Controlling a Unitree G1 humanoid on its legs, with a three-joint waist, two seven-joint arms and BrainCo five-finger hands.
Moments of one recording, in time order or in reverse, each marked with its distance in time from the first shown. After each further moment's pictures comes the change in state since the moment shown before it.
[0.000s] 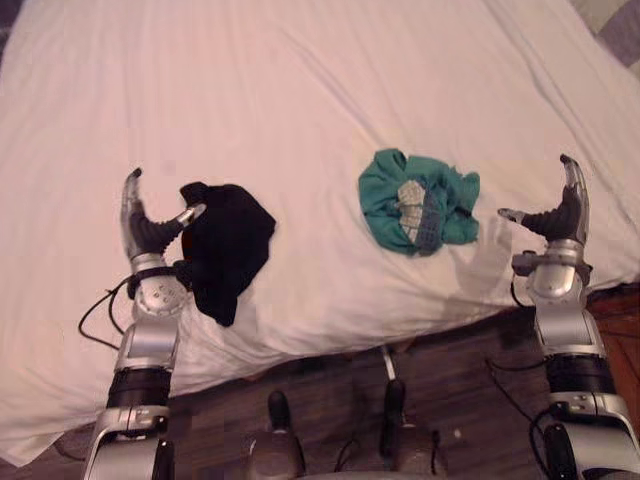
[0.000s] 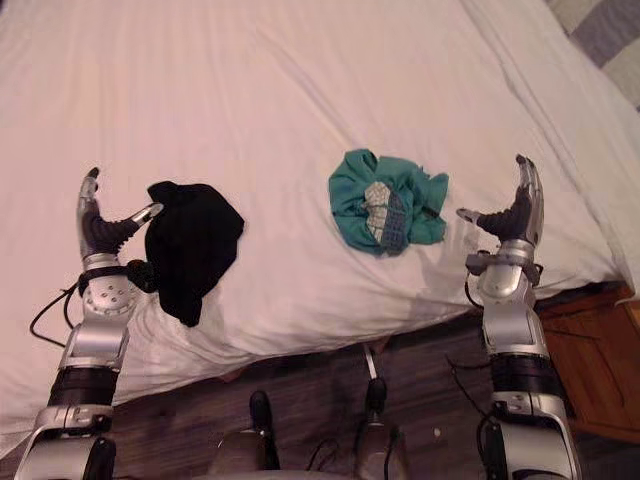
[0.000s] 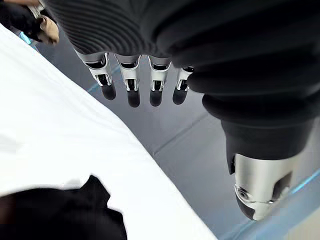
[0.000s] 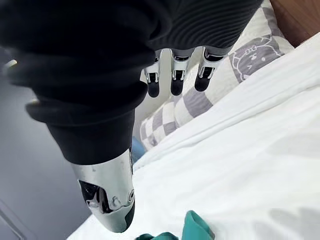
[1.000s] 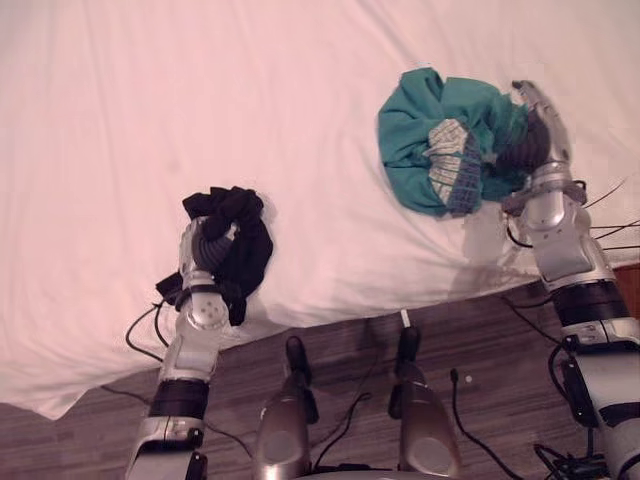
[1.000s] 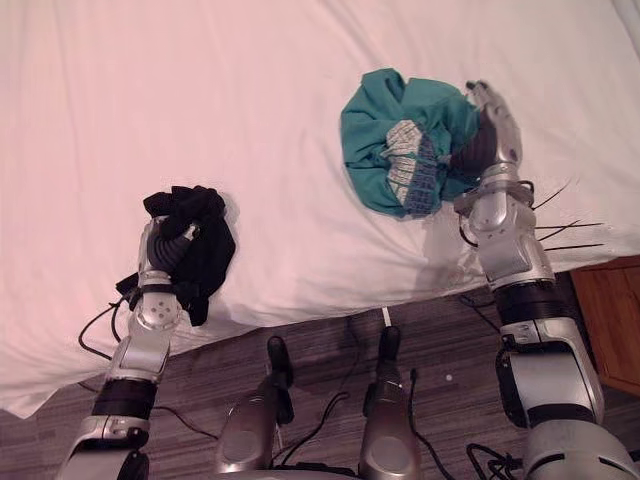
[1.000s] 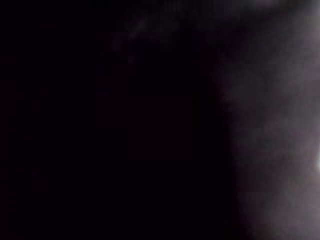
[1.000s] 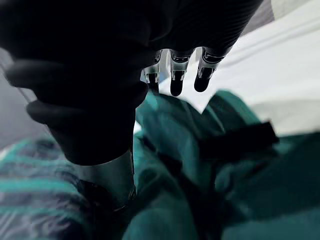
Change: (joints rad) left arm 0.141 -0.195 -0.059 -0.083 0.138 -0.011 -0.090; right arm -0.365 -0.159 0.305 0.248 -0.092 0.010 0.154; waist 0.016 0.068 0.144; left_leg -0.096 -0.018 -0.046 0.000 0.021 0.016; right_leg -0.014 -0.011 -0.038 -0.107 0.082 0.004
